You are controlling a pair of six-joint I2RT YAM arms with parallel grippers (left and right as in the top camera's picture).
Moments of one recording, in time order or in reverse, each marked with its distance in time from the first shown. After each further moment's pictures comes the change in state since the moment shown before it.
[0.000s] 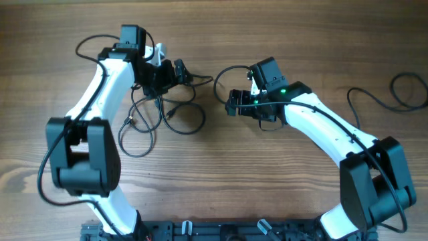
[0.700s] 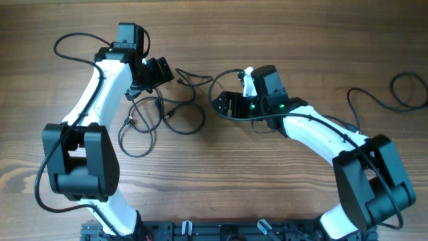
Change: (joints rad) left arm 0.002 -0.031 0.000 -0.014 -0.441 -0.195; right arm 0.020 0.000 -0.174 0.474 -0.219 0.008
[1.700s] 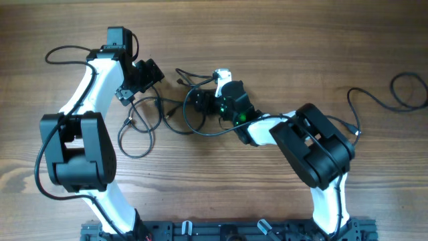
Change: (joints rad) left arm 0.079 0.073 -0.002 0.016 0.036 -0.085; right arm 0.159 0.399 -0.001 0.796 0.242 0.134
